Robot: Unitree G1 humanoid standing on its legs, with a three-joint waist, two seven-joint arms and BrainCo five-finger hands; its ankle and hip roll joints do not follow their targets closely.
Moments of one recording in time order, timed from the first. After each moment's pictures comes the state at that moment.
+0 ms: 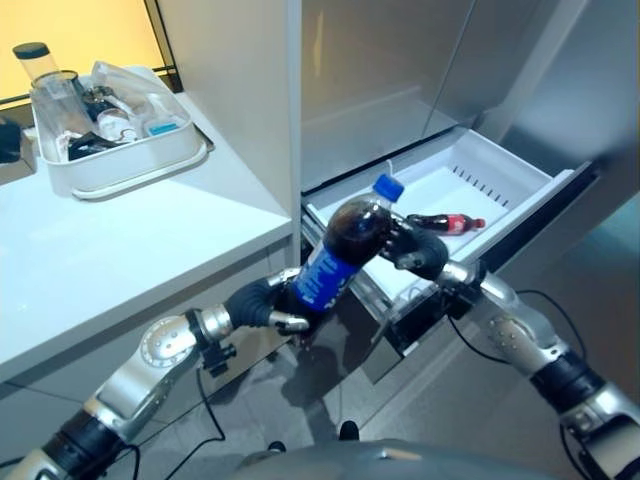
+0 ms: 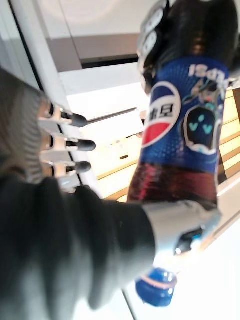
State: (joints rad) left arm 0.05 0.84 -0.41 -0.21 -0.56 -0.18 -0.51; right arm -0.25 -0.63 0.45 -0.02 1.05 -0.05 0.58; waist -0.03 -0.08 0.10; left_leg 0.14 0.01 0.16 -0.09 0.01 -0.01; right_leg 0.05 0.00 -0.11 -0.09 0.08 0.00
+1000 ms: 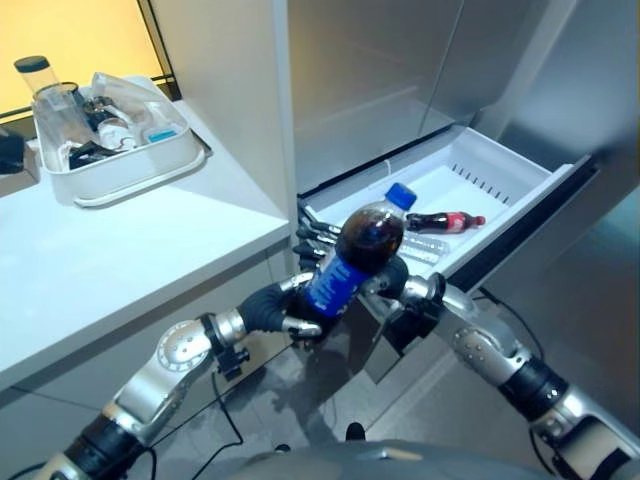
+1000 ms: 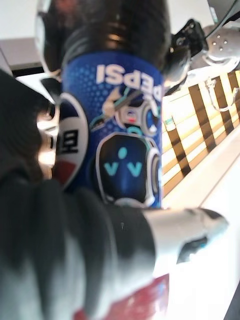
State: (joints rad) left arm 0.05 0.75 -0.41 -0.20 -0.49 -0.18 -0.51; right arm -0.29 -0.52 0.60 -0.07 1.03 -0.01 0.58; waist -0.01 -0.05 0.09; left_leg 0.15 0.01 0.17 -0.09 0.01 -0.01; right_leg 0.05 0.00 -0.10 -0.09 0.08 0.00
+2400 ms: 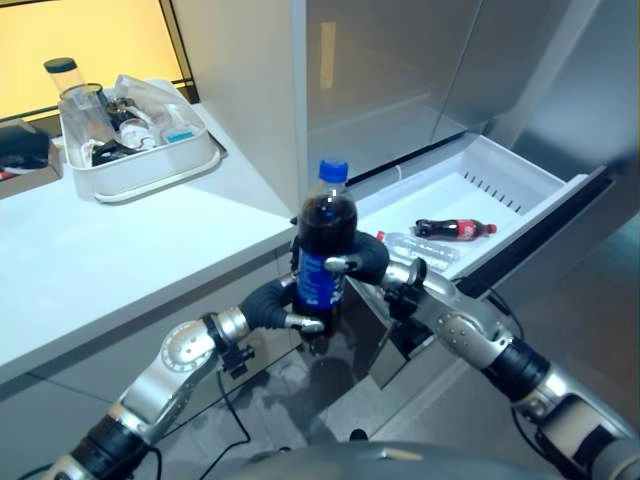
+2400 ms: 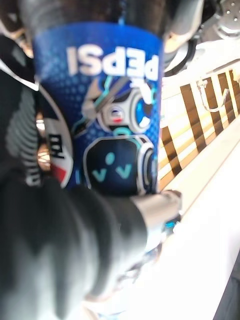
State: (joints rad) left arm 0.05 0.72 -0.41 -0.20 -0.48 -0.19 -0.46; right arm -0.39 -0.47 0.64 -0.07 1.05 0.00 0.48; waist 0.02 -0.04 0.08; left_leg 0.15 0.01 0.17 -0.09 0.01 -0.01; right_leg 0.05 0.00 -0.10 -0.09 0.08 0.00
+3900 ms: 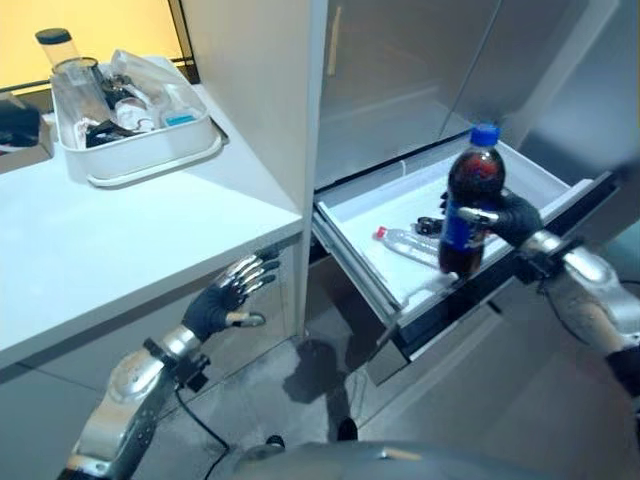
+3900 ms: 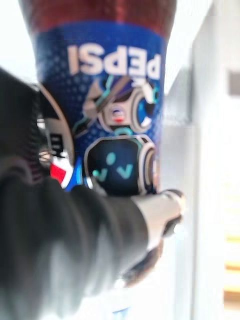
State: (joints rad) left arm 0.32 0.64 -0.09 -0.16 -0.69 -0.18 -0.46; right arm -0.25 -0.98 0.22 0.19 0.86 -0.10 0.37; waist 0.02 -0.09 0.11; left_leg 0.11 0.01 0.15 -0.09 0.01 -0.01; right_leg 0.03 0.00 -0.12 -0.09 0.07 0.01
